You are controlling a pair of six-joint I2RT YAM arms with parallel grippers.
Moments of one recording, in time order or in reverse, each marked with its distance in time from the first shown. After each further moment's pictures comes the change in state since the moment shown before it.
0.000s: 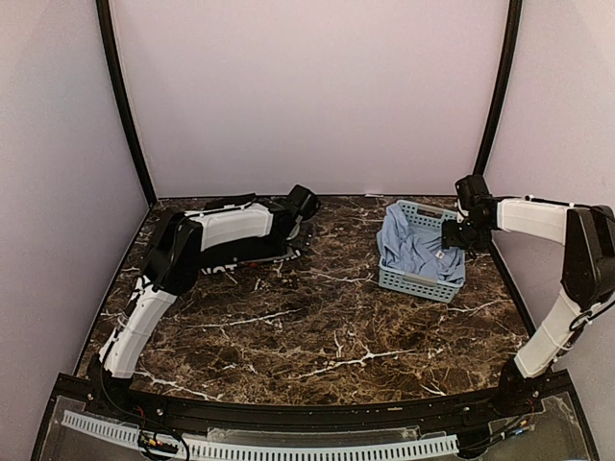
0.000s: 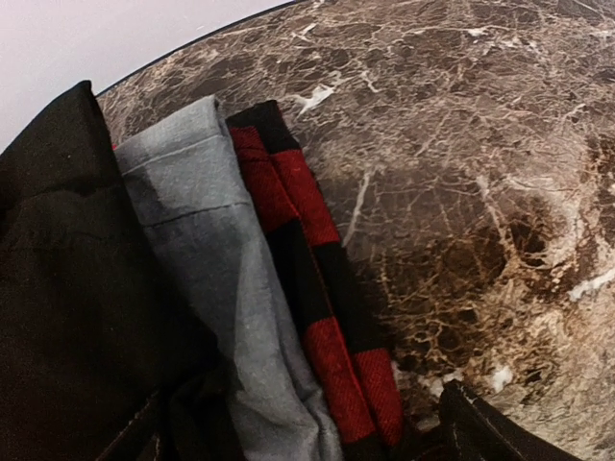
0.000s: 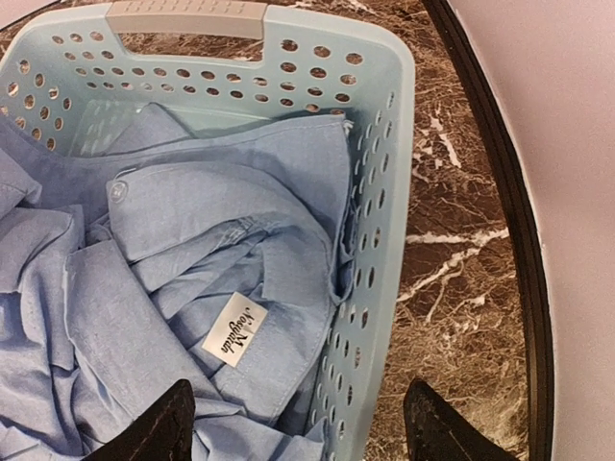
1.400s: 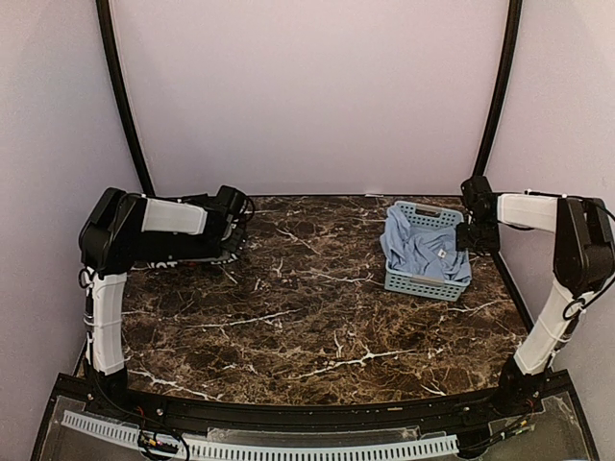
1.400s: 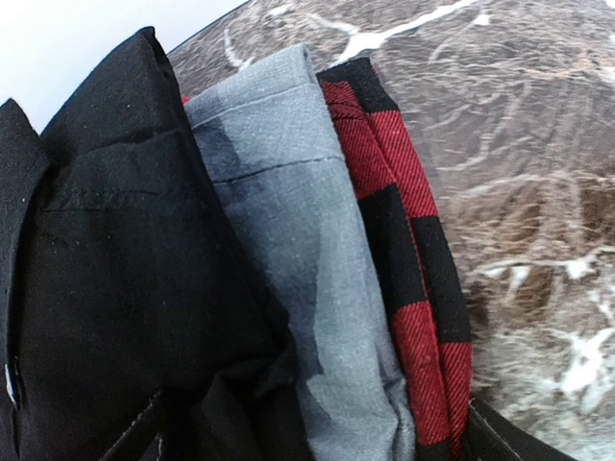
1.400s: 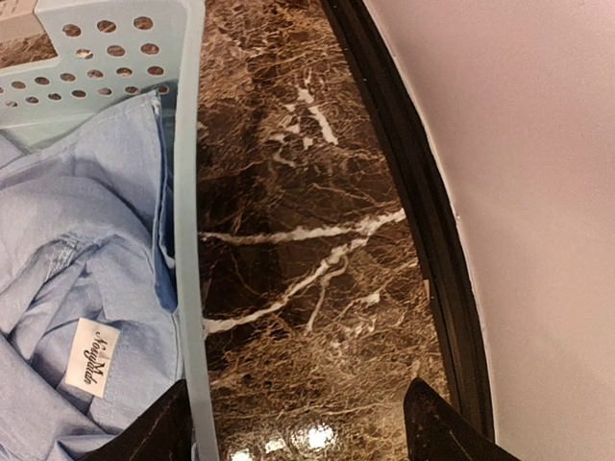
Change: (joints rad) left arm 0.265 -0.388 -0.694 0.320 0.018 0.337; right arm -0.082 0.102 0.080 -0.099 0.157 -0.008
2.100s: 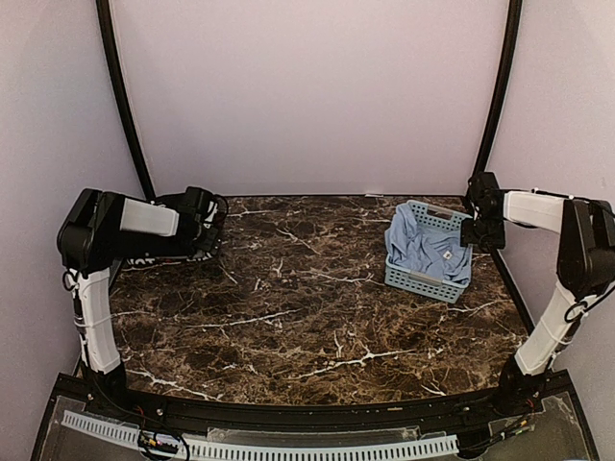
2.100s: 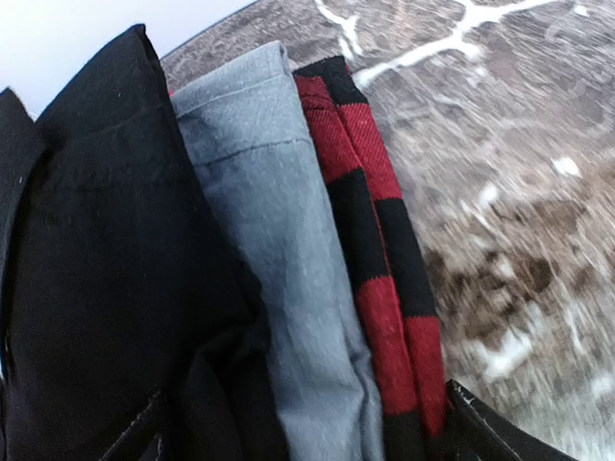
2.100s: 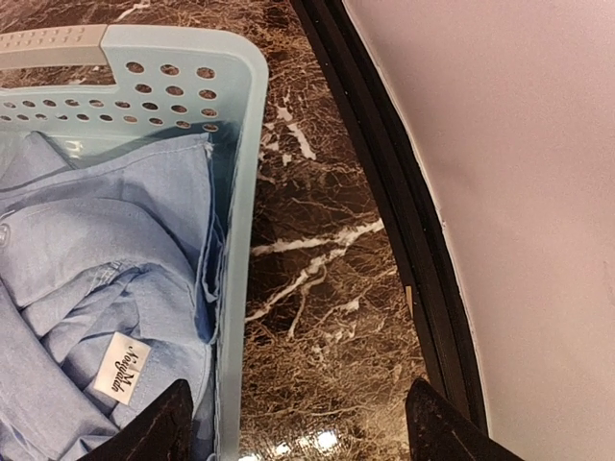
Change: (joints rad) left arm 0.152 -0.072 -0.139 0.156 0.109 0.114; right arm -0.035 -0.024 0.014 -0.011 -0.021 -0.008
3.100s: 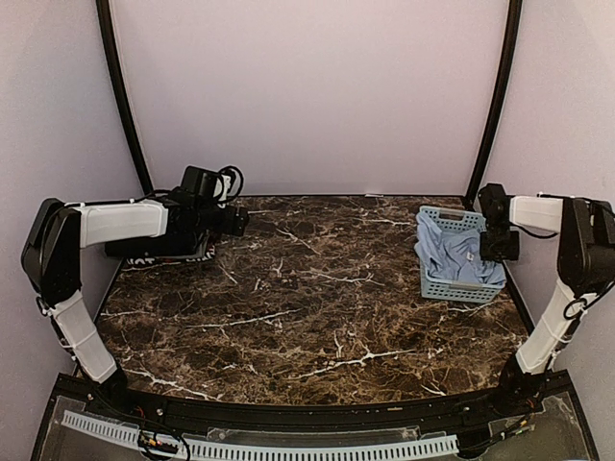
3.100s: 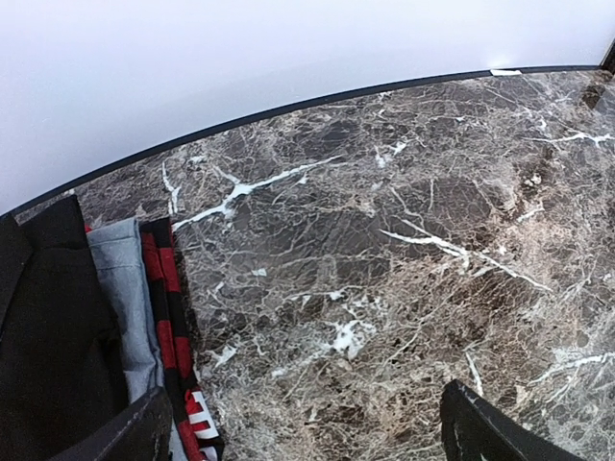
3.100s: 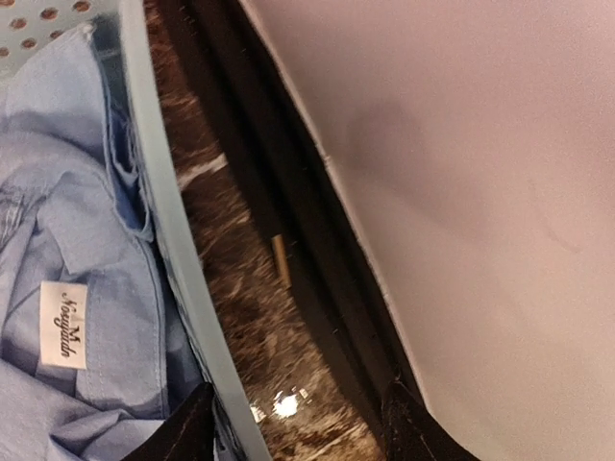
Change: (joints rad) left arm -0.173 -0.356 -0.133 -0.008 0.235 -0.237; right arm -0.062 -0.002 -0.068 -0.082 0.145 0.022
